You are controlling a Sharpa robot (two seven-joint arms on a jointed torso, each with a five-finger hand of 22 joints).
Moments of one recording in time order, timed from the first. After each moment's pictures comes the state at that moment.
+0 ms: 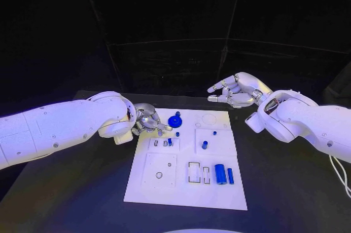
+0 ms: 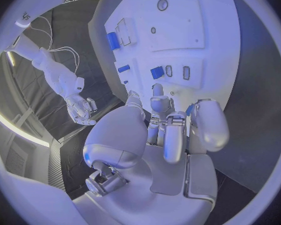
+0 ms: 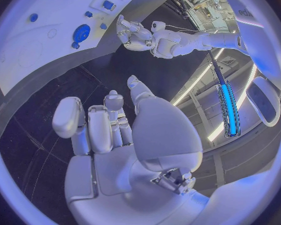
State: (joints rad) left arm 1.39 -0.75 -0.17 1.47 -0.87 0.09 -0.46; left_hand 1.13 0.16 -0.29 0.24 0.05 0.96 0.07 0.55 0.37 1.23 -0.01 1.08 0.97 1.47 -0.07 1.57 1.31 0.09 1.46 0.03 1.30 1.13; right arm 1.26 -0.88 0.02 1.55 -0.87 -0.34 0.17; right_hand 1.26 -0.02 0.06 0.02 0.20 0.94 0.15 0.10 0.08 1.22 0.07 0.99 1.02 1.46 0.00 1.35 1.25 0.08 1.27 0.11 1.34 1.13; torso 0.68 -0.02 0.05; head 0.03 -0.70
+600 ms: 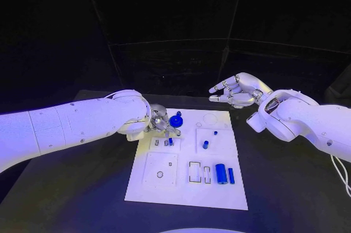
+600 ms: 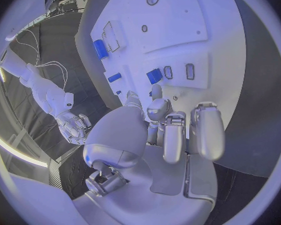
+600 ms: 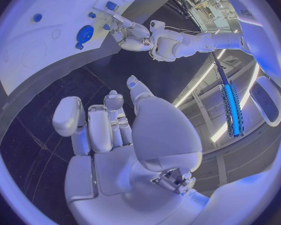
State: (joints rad) left arm 1.40 -0.62 -0.20 1.38 -0.94 0.13 -0.51; left_hand 1.13 0.16 -0.32 0.25 0.05 0.93 0.05 0.64 0.45 1.27 -0.02 1.15 1.06 1.47 -0.08 1.57 1.31 0.08 1.46 0.03 1.38 1.26; right arm 1.26 -0.87 0.02 1.53 -0.88 -0.32 0.14; right_hand 1.27 -0.02 0.05 0.03 0.21 0.94 0.15 0.10 0.08 1.21 0.06 0.98 1.01 1.46 0.00 1.34 1.24 0.08 1.26 0.10 1.33 1.12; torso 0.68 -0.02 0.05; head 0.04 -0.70
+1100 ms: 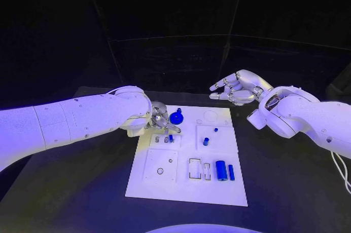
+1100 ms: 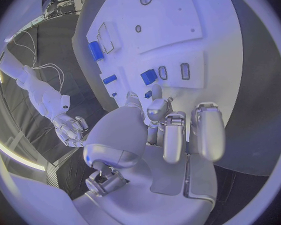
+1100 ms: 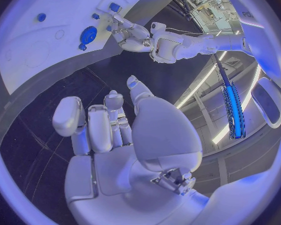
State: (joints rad) left arm 1.40 -0.60 -0.21 1.34 -0.95 0.17 -0.52; left_hand 1.13 0.16 -0.32 0.26 0.05 0.93 0.05 0.65 0.47 1.27 -0.02 1.16 1.07 1.47 -0.08 1.57 1.31 0.06 1.46 0.03 1.39 1.28; right arm 1.26 -0.86 0.02 1.52 -0.89 -0.32 0.12; right_hand 1.27 -0.02 0.05 0.03 0.22 0.94 0.15 0.10 0.08 1.21 0.06 0.97 1.01 1.46 0.00 1.34 1.24 0.08 1.26 0.10 1.33 1.12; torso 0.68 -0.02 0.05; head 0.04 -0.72
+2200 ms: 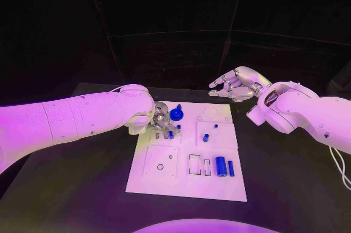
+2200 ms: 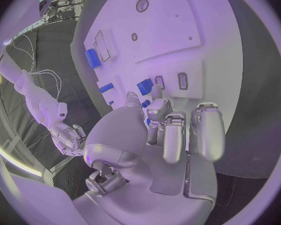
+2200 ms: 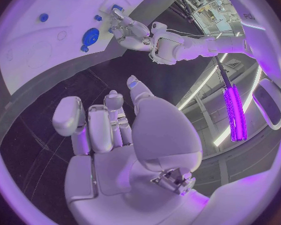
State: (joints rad) left arm 1.39 -0.56 -0.23 1.31 -0.95 0.22 -0.53; left_hand 1.13 0.16 -0.33 0.25 0.05 0.92 0.05 0.66 0.48 1.27 -0.02 1.16 1.07 1.47 -0.08 1.57 1.31 0.06 1.46 0.03 1.39 1.28; right arm 1.26 -0.85 0.01 1.51 -0.91 -0.30 0.10; right_hand 1.27 -0.02 0.05 0.03 0.22 0.94 0.15 0.11 0.08 1.21 0.06 0.97 1.01 1.47 -0.01 1.34 1.24 0.09 1.26 0.10 1.33 1.11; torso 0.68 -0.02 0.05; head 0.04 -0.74
